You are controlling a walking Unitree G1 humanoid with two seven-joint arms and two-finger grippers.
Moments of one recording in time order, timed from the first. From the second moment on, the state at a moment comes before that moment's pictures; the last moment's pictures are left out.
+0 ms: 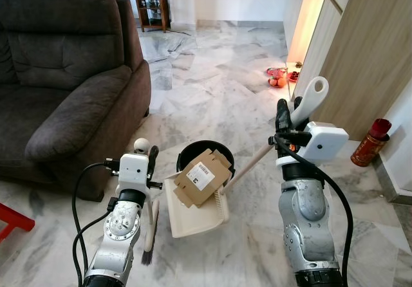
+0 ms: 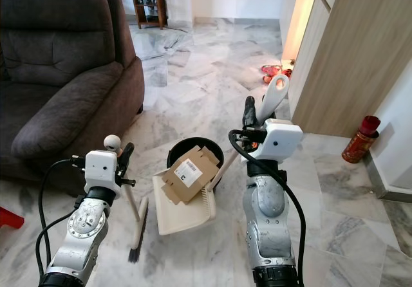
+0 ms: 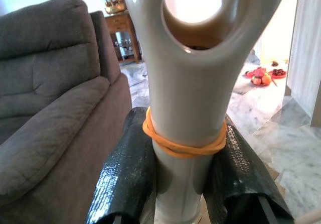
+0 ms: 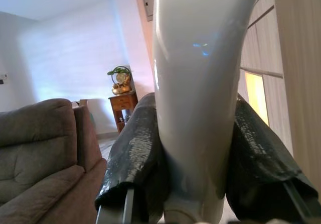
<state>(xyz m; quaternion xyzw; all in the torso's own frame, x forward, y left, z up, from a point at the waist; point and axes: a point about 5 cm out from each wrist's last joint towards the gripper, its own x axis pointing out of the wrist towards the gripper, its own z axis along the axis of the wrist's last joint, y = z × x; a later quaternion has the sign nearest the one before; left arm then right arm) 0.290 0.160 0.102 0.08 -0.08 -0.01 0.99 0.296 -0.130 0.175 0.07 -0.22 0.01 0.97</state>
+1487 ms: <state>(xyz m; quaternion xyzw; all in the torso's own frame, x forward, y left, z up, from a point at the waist) 0.273 0.184 0.104 0.10 -0.08 0.02 0.99 0.300 -0.129 0.182 0.06 -0.22 0.01 0.97</state>
